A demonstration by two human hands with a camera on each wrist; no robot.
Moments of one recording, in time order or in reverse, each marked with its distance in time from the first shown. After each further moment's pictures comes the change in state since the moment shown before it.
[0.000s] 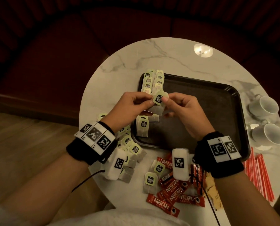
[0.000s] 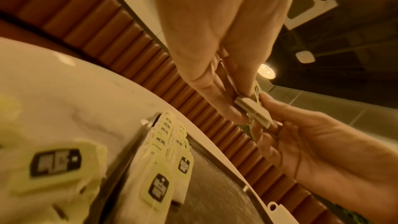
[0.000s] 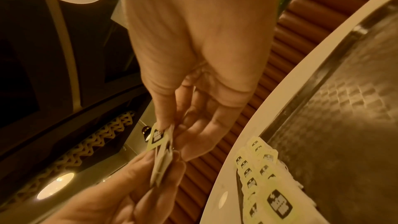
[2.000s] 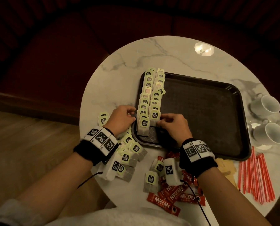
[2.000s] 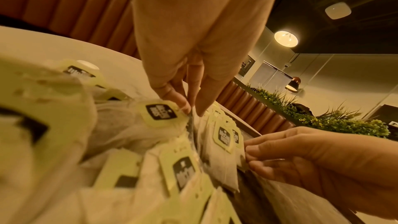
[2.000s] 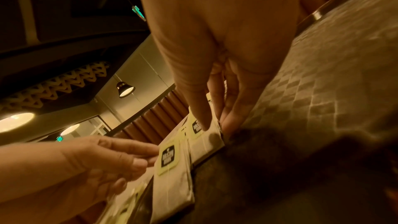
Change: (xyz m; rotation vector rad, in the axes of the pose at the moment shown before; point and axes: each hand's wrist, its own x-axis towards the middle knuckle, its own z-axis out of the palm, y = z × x) left_hand 0.008 -0.065 -0.024 0.644 0.185 -0.292; right_hand 0.010 0.082 0.007 -0.409 0.191 0.340
